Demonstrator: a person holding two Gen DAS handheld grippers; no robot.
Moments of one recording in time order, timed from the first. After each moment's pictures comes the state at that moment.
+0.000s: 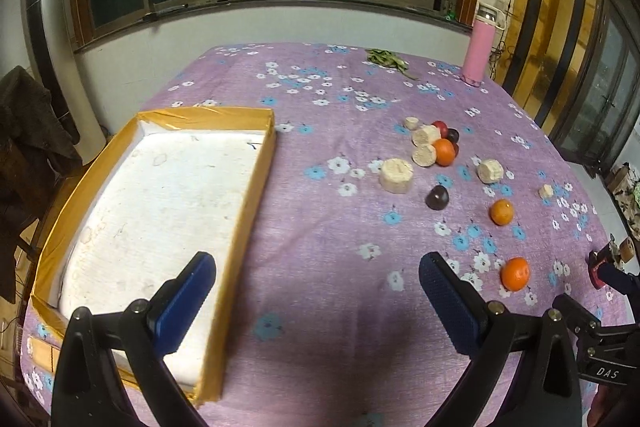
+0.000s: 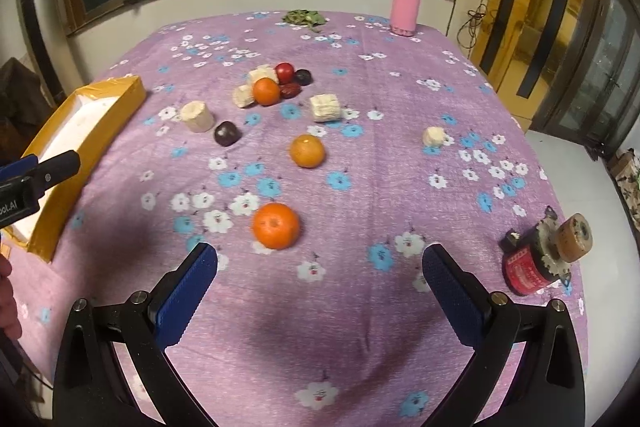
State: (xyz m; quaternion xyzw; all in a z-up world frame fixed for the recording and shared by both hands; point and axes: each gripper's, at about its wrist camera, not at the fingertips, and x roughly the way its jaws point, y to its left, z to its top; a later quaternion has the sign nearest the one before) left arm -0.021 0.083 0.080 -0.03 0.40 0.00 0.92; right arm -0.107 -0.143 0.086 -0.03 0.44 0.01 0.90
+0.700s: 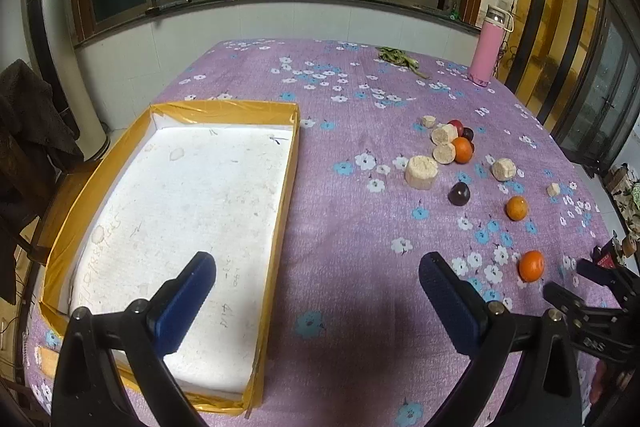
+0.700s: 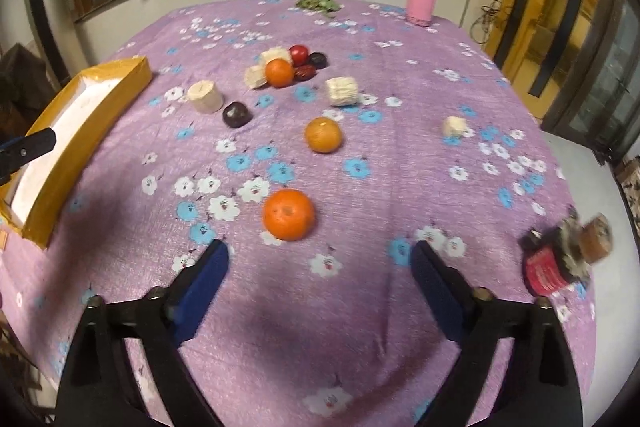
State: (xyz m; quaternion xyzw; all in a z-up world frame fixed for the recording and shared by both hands) left arm -0.023 0.115 0.077 -0.04 0.41 0.00 0.91; right arm -0.093 -0.134 0.063 -0.04 0.47 0.04 0.88
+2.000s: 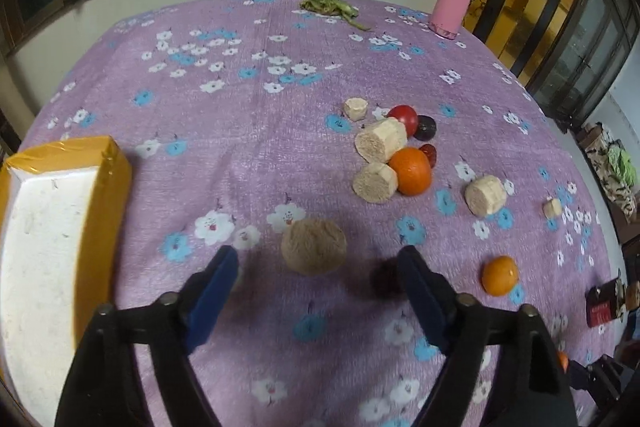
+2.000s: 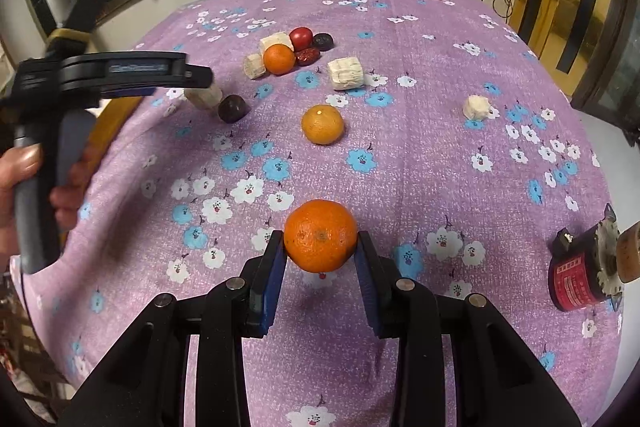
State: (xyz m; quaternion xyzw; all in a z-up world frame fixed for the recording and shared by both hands) left arm 0.121 0.011 0.034 -0.02 0.49 -0.09 0.87; right arm -0.080 -0.168 0.058 0.01 0.49 0.08 0.87
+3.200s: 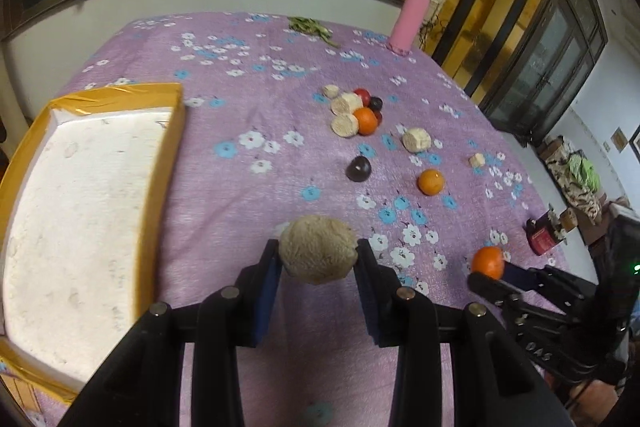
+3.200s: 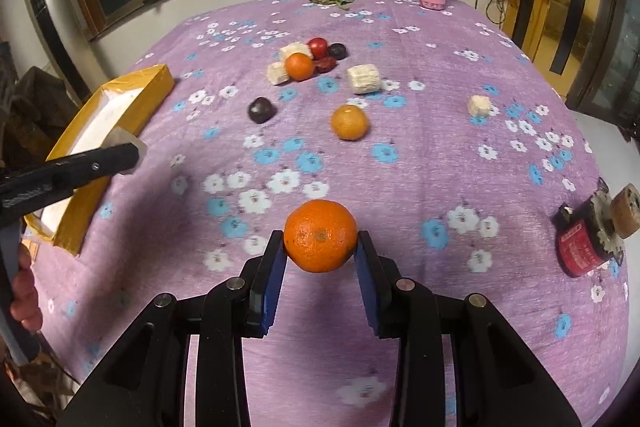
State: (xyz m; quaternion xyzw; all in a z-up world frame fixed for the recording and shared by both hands) left arm -0.006 0.076 0.076 -0.07 0.44 -0.15 0.88; right arm -0.105 -0.130 0.068 0.02 0.47 0.07 0.88
